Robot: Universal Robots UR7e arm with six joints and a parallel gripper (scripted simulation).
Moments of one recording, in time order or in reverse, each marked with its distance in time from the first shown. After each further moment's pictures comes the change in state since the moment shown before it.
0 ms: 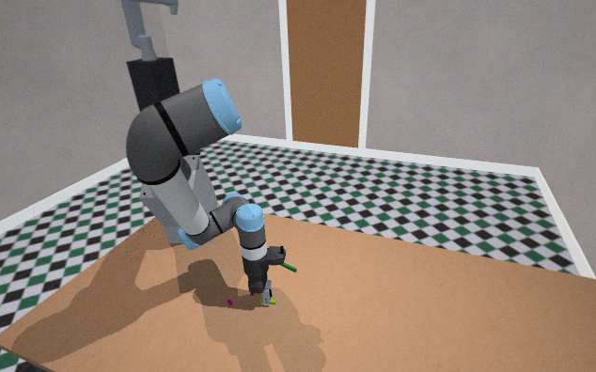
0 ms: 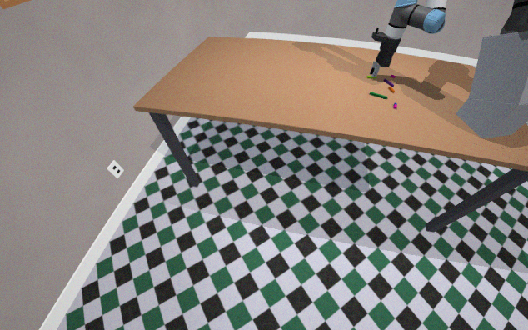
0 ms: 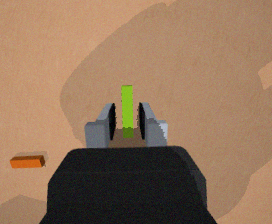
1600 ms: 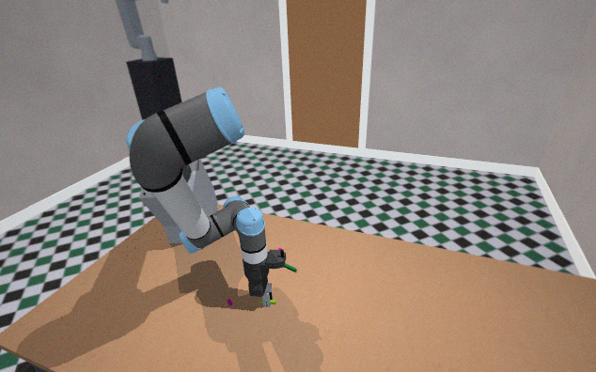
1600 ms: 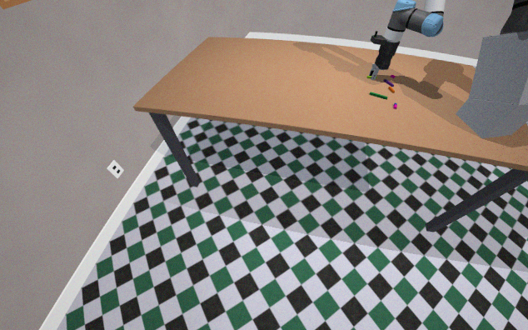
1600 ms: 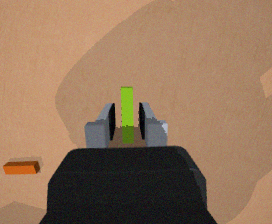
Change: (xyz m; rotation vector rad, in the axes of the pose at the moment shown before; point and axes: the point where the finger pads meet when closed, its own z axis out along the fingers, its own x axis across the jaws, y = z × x) arm 0.000 0.000 0.014 0.000 0.000 0.000
